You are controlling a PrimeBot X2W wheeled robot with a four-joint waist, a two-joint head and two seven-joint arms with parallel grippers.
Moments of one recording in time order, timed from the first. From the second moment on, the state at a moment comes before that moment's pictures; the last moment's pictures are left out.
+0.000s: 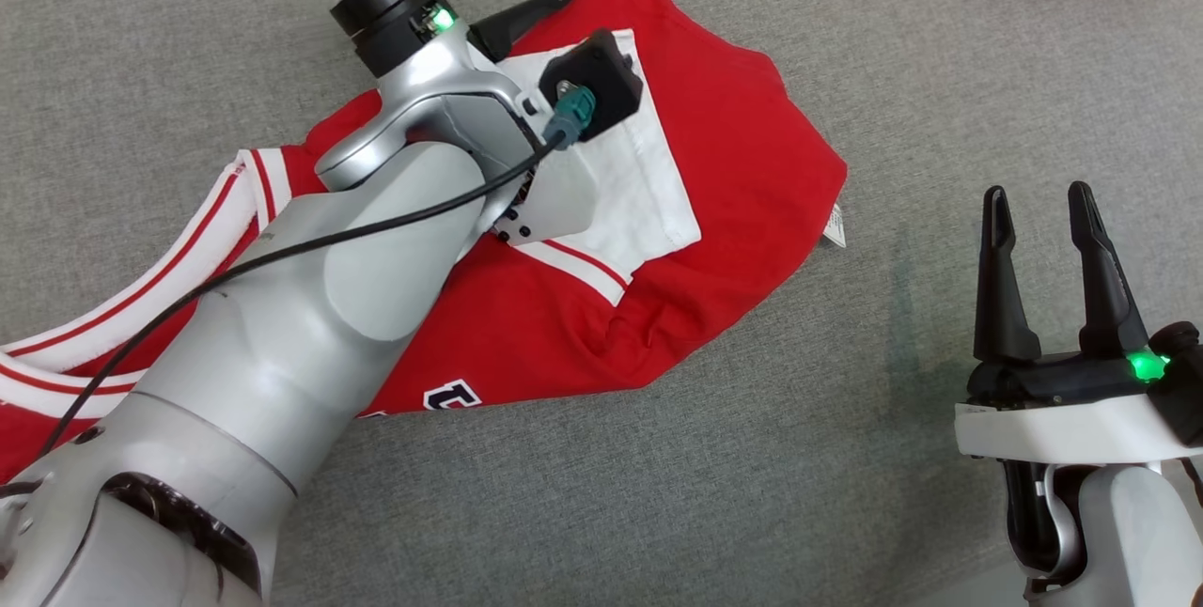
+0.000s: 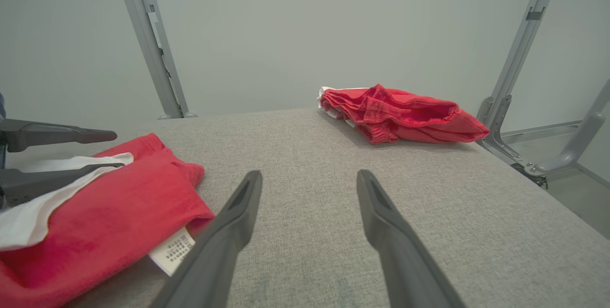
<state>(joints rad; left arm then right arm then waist) -1.13 0.10 -0.91 0.79 -0.09 -0.13 -0.02 -0.22 -0.05 0.02 0.08 0.20 0.13 -0.26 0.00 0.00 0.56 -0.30</state>
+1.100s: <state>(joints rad) -0.92 0.45 -0.86 0.29 -0.32 0.22 -0.25 -0.16 -0.05 -0.01 0.12 0.17 0.13 -0.26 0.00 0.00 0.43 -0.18</state>
